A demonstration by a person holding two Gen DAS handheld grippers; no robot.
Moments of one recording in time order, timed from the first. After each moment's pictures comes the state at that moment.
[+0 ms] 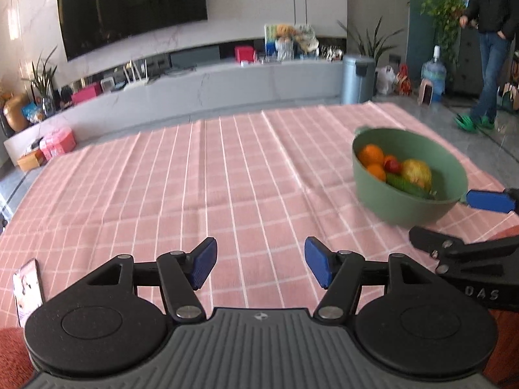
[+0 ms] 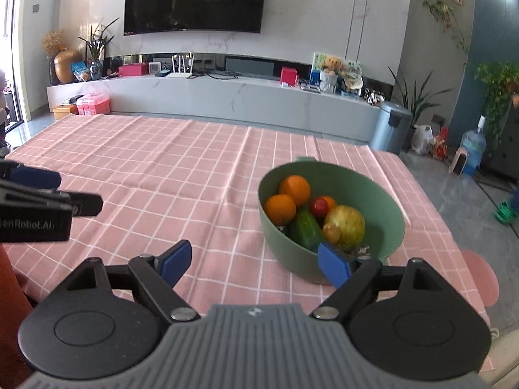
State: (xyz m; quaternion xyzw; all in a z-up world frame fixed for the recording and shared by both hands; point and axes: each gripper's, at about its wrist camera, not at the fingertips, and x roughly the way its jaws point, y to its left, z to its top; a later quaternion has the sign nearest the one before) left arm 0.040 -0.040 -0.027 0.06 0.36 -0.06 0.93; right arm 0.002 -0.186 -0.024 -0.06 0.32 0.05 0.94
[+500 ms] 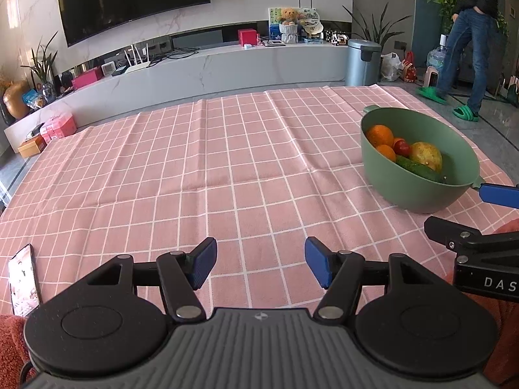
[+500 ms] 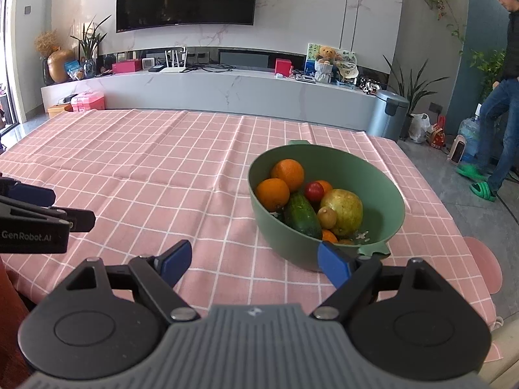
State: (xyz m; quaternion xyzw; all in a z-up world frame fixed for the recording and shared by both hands) left arm 0.039 -0.036 -0.039 0.06 0.38 -0.06 0.92; right arm 0.005 -0.192 -0.039 -0.05 0.33 0.05 0.94
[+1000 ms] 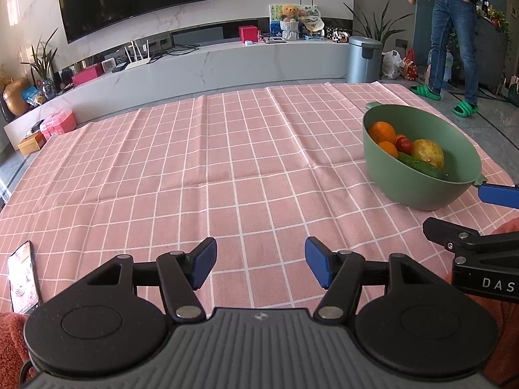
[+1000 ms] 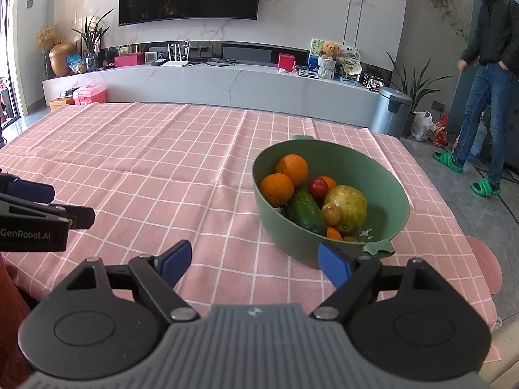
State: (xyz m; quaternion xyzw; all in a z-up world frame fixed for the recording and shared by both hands) left arm 0.040 -0.033 -0.039 0.06 0.38 -0.06 0.92; right arm 0.008 -0.189 -0.041 -0.05 0.34 0.05 0.94
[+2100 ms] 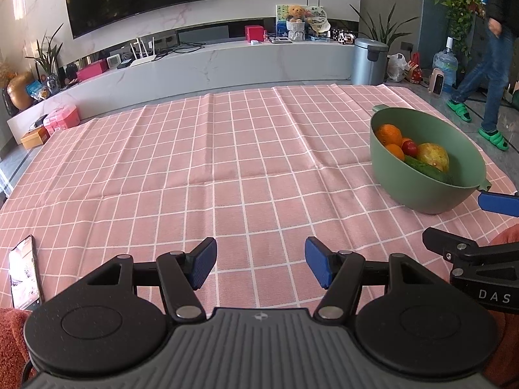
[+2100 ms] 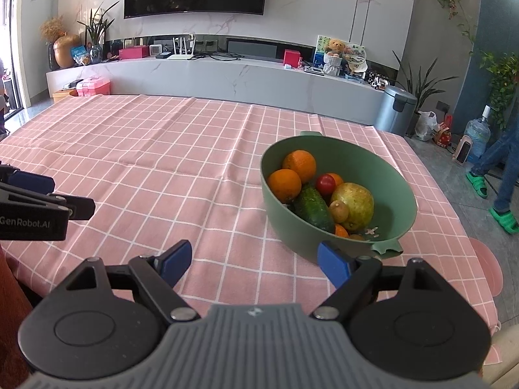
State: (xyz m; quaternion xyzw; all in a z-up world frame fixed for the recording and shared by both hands) left arm 0.041 -0.026 -0.037 0.05 0.38 -0.05 0.92; right arm 0.009 -0.183 -0.045 -0.07 0.35 0.06 0.93
